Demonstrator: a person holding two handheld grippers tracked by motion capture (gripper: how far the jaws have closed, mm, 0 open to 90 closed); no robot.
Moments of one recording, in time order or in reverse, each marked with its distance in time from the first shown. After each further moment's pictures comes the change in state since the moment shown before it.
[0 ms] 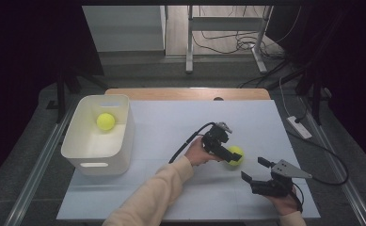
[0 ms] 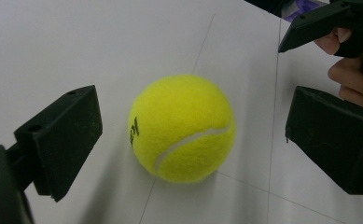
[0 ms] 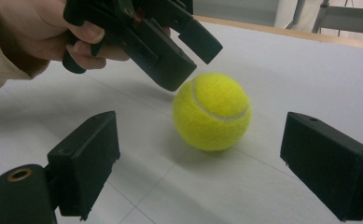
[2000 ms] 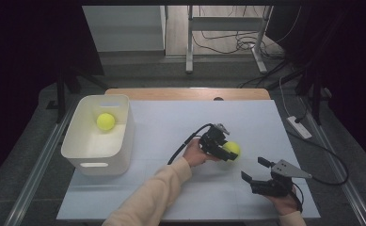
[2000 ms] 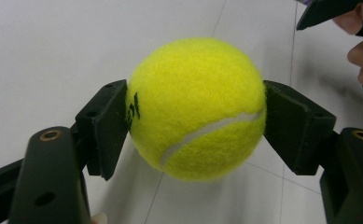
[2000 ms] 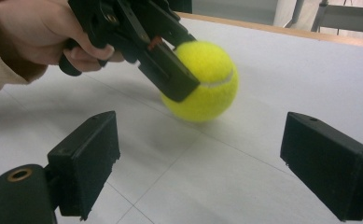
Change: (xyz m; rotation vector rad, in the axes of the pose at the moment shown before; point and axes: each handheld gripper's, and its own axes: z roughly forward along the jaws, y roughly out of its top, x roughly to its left) left arm 0.003 -0.009 -0.006 0.018 0.035 -0.008; right arm -0.001 -0.001 0.001 0.003 -0.004 -0.001
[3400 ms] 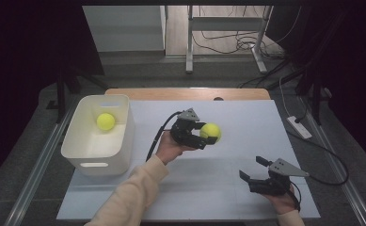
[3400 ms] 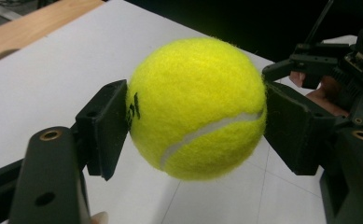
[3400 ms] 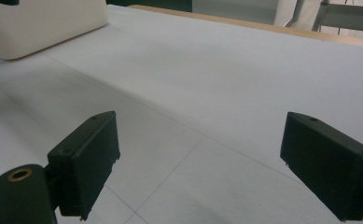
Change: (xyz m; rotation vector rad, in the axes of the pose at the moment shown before) left arm -0.009 -0.018 -0.114 -0.248 0.134 0.020; right arm 0.003 0.003 0.005 0.007 0.000 0.002
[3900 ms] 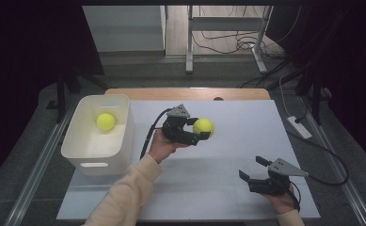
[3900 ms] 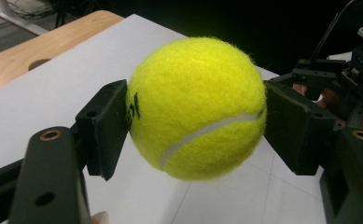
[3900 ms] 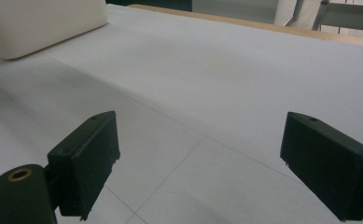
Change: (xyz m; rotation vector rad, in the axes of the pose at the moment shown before) left arm 0.006 -0.001 -0.023 -0.047 0.035 -0.009; right arm 0.000 0.000 0.001 0.002 -0.001 -0.001
